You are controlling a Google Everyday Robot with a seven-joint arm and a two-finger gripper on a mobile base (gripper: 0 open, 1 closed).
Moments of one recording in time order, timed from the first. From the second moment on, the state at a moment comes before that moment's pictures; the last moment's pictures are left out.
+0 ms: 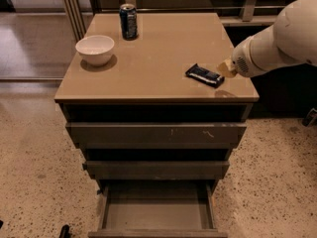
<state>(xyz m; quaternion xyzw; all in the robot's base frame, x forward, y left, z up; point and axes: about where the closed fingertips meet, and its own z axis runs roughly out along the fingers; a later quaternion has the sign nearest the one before) 0.621 -0.190 0.888 -0.31 0.87 0.01 0.38</state>
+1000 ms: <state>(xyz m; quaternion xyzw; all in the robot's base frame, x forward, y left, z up) 0.639 -0.192 0.870 -0.29 0.88 0.01 0.39</state>
